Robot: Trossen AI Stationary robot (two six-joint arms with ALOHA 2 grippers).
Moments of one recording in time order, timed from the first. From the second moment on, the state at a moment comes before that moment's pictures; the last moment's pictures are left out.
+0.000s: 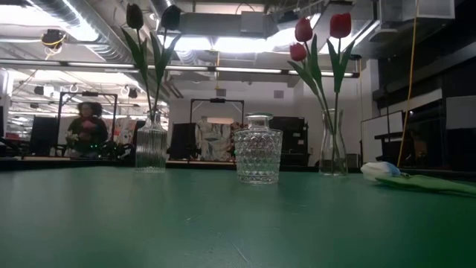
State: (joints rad) left arm -0.35 1.10 0.77 0.58 -0.68 0.18; right arm 0.13 1.73 1.58 0.33 0.29 -0.14
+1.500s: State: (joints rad) left arm -0.55 0.85 0.77 0.06 -0.63 -0.29; right arm 0.30 1.55 0.86 0.83 0.84 0.23
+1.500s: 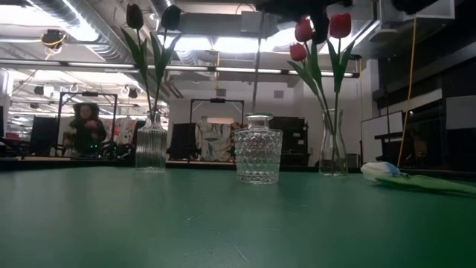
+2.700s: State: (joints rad) left arm -0.55 0.85 0.77 0.06 -0.65 -0.31; right arm 0.29 1.55 0.85 0.77 0.79 0.15
